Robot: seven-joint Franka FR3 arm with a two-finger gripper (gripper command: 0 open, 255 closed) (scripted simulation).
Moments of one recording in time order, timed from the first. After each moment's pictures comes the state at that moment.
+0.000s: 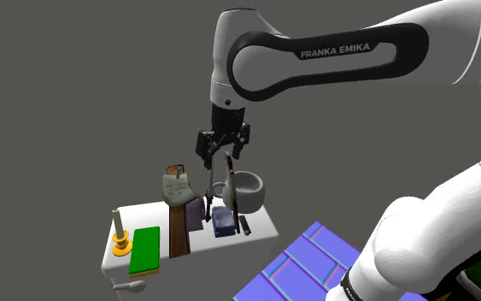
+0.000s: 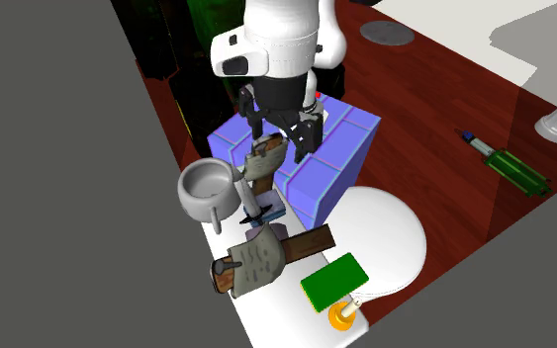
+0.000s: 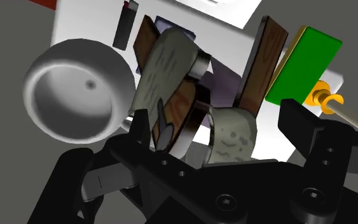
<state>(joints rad) 0.10 -0.35 0.32 -2.18 0.09 1.86 0.39</state>
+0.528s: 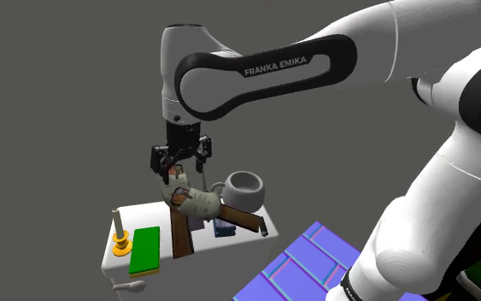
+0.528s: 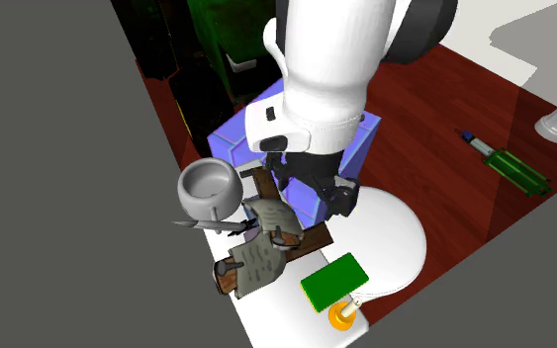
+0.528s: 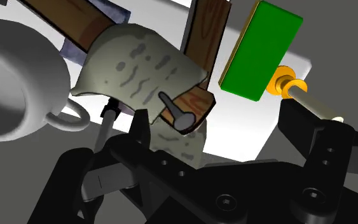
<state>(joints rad) 0.13 -0.06 0.44 -2.00 0.02 1.94 0.59</state>
